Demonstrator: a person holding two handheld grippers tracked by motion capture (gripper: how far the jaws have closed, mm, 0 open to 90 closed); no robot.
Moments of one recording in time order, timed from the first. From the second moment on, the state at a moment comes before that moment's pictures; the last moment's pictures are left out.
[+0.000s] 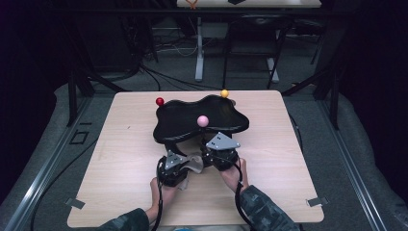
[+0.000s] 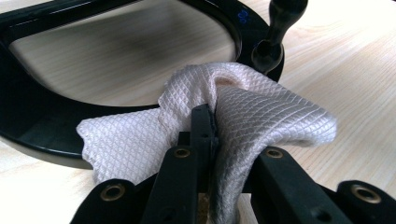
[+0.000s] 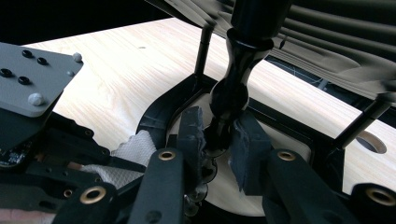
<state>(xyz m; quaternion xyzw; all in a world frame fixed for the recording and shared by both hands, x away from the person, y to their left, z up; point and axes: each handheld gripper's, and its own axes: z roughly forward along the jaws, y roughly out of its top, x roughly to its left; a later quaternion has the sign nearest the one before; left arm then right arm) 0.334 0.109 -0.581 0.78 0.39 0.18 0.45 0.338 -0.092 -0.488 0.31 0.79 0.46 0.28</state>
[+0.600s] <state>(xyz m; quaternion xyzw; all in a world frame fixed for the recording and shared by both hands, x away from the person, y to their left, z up) 0.351 0.140 -0.582 0.78 0.42 0.21 0.42 0.337 -0.110 -0.487 0.32 0.78 0.46 0.28</state>
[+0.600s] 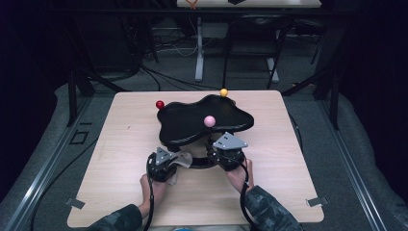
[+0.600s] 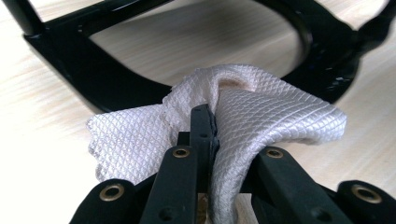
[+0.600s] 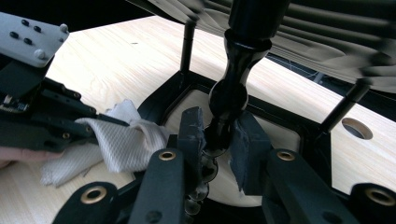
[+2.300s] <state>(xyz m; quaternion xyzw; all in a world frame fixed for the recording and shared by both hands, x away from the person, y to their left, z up) 0.419 0.185 -0.586 0.75 0.49 0.21 0.38 0.344 -0.154 -0.493 0.37 0.77 0.43 0.29</state>
